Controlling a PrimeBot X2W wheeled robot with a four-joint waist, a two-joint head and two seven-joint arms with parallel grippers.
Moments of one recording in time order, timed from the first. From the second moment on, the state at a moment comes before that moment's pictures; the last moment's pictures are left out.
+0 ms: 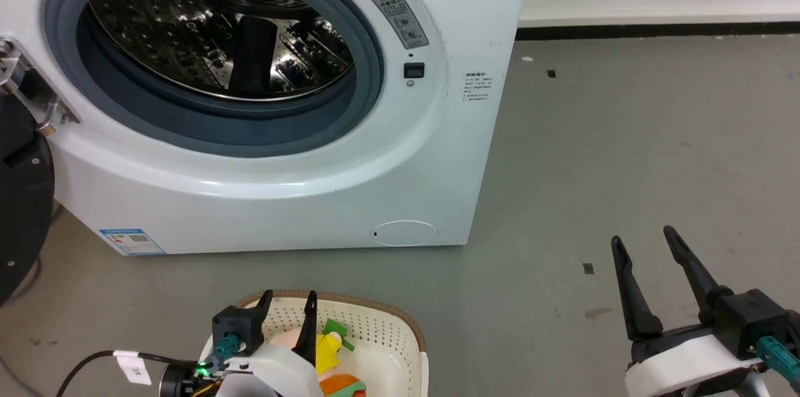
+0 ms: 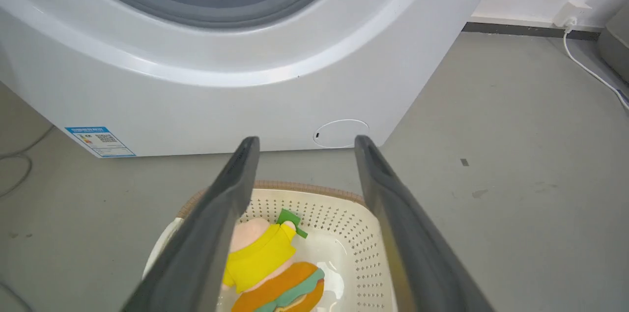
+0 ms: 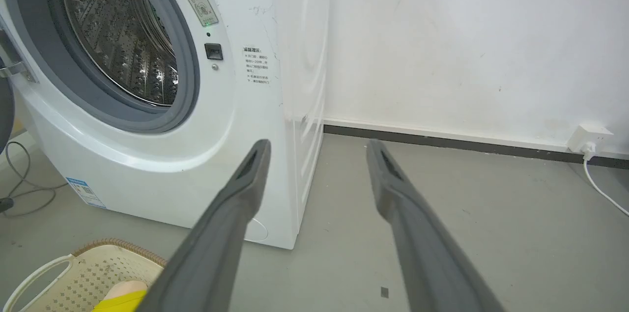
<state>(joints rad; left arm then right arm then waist) -0.10 0.05 -0.11 0.37 -0.16 0.00 -0.09 0.01 -0.05 -0.03 -0.07 0.03 0.13 -0.10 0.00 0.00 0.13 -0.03</state>
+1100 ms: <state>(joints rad) -0.35 0.14 -0.17 0.82 -0.29 -0.05 -0.15 -0.05 -0.05 -0.04 -0.17 0.08 0.13 -0.17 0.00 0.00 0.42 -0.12</state>
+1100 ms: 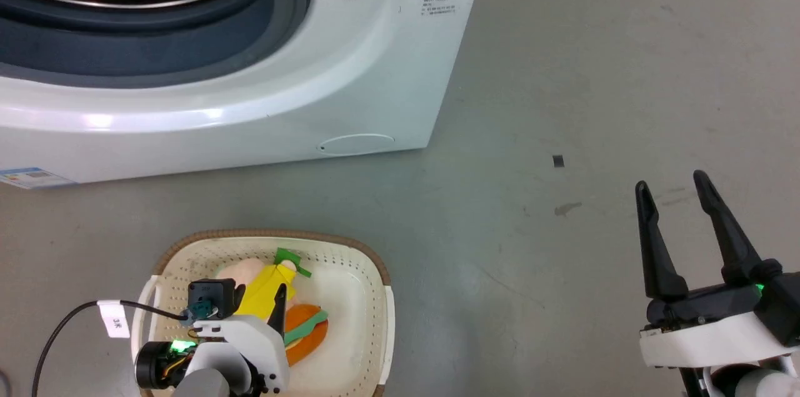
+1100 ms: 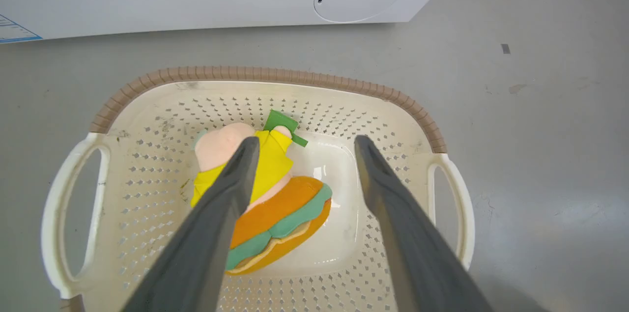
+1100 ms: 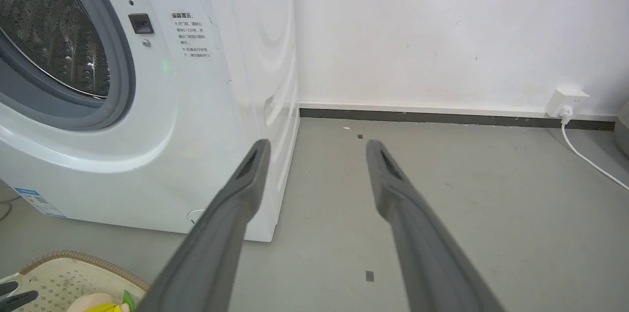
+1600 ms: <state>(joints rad) -0.47 0.19 -0.20 0.99 -0.35 -0.05 -0.14 -0.09 -0.05 -0.07 -0.21 0.12 0.13 -0.20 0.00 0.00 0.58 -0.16</state>
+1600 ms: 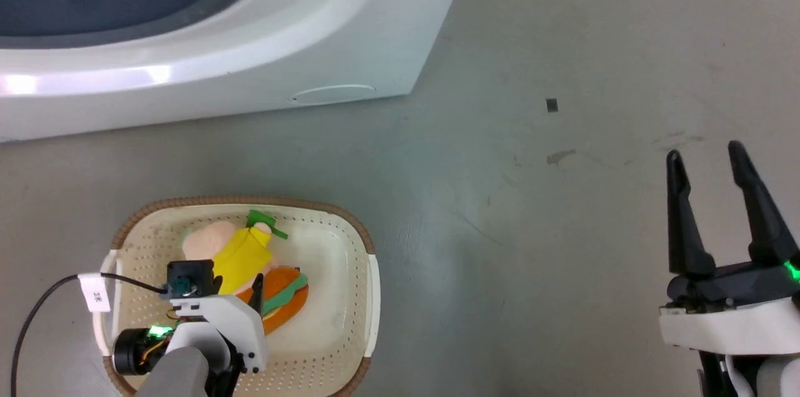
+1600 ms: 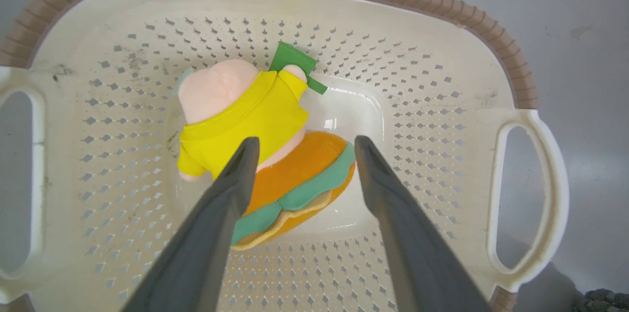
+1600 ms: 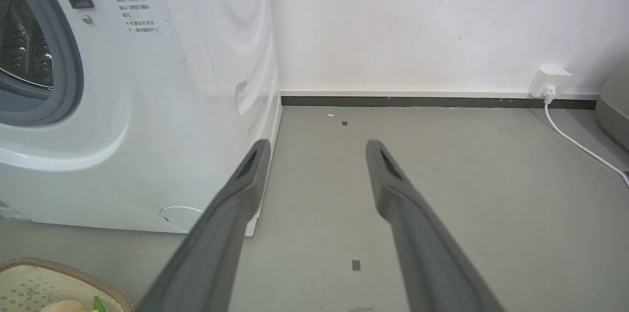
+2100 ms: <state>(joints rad) -0.62 0.23 -0.22 1.14 -0.44 -0.05 -0.05 -0.13 -0.05 -0.09 -0.26 0.15 0.13 -0.23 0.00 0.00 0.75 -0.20</state>
